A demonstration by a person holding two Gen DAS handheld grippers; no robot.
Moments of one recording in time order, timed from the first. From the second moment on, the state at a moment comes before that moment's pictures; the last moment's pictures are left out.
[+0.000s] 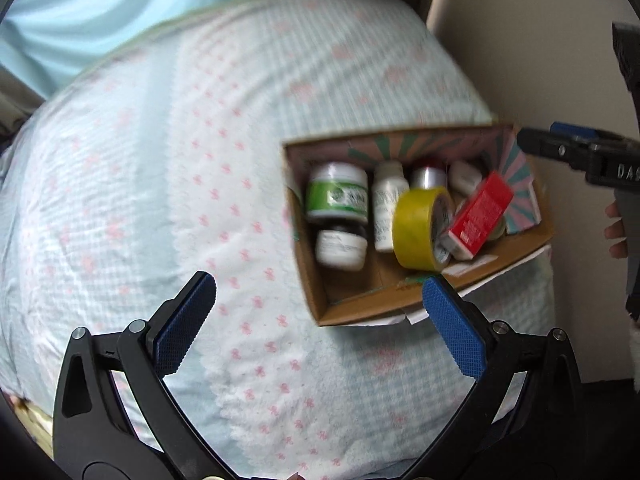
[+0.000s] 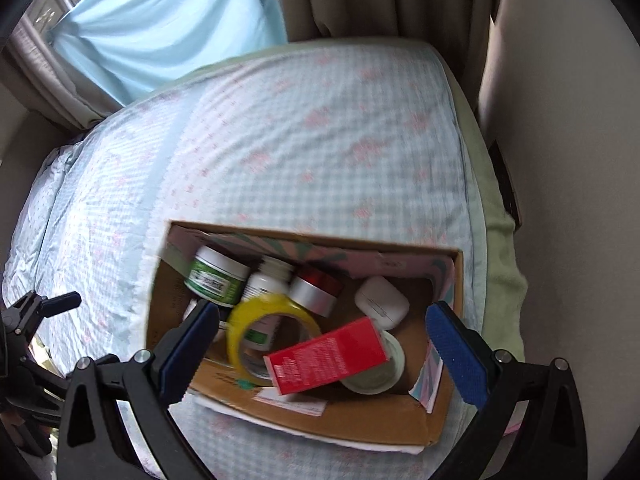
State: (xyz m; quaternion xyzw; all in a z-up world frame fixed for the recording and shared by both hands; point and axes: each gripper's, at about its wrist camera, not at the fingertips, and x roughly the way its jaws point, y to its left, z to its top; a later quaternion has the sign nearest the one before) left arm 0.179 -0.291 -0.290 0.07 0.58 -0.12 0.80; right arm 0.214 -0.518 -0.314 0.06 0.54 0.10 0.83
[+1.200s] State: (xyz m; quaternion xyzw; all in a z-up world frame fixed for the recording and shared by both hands) left arm 0.027 -0.094 0.005 -0.01 0.27 -0.07 0.96; right arm 0.016 -0.320 -0.030 0.04 0.29 0.00 0.96
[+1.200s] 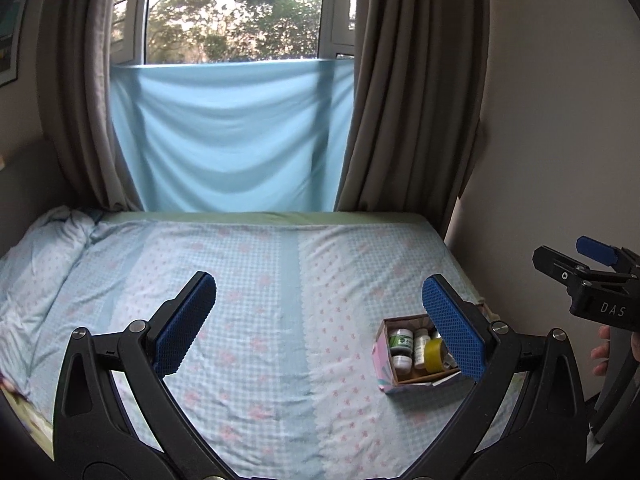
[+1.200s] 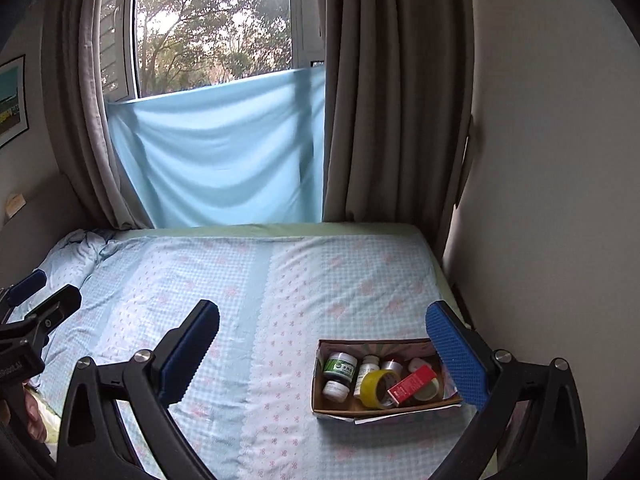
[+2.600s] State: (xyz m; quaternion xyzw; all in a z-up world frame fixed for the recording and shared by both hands) left arm 0.020 -0.099 0.006 0.00 0.26 -0.08 0.96; right arm 0.014 -0.315 -0.029 0.04 0.28 0.00 0.96
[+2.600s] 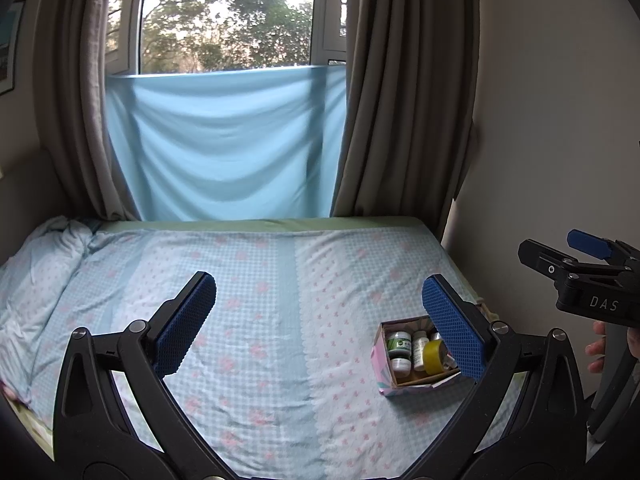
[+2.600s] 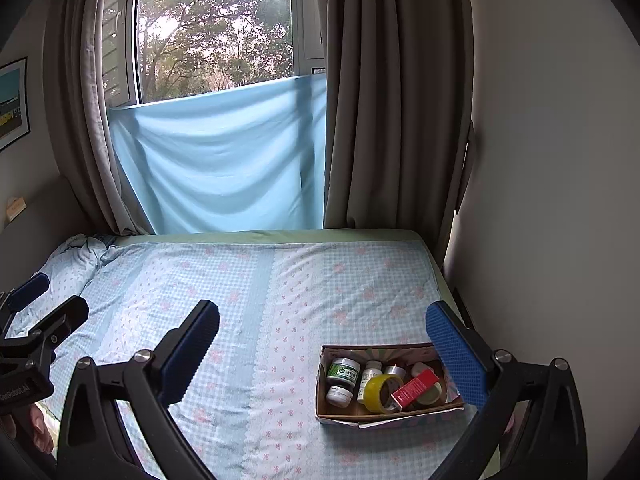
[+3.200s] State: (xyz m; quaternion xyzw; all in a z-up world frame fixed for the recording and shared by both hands) left arm 0.023 -0.104 0.006 0.01 0.25 -0.07 0.97; right arm 0.018 -0.312 -0.028 0.04 0.28 0.00 0.96
